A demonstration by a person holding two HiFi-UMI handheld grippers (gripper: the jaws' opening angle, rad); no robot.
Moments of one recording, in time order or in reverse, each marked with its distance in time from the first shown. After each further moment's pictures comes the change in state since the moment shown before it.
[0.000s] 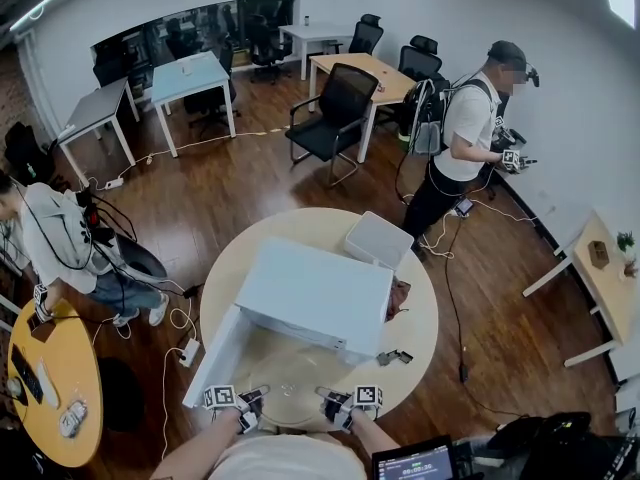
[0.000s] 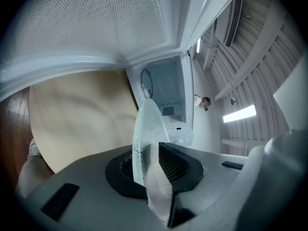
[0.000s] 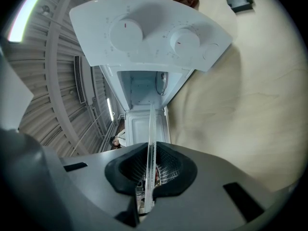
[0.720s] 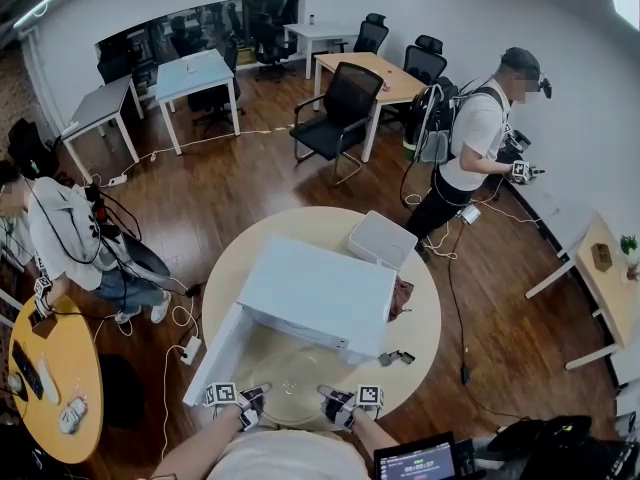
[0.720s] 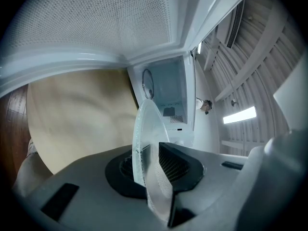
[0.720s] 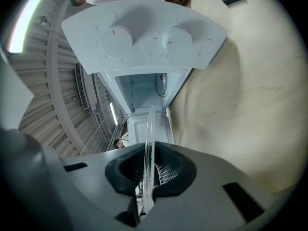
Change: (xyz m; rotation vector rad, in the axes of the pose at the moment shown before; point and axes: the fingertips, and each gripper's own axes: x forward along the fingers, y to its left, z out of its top) left arm 0.005 0.005 0.003 -0.024 -0.001 0.003; right arm 0.001 -0.001 0.006 0.053 -0.019 0.055
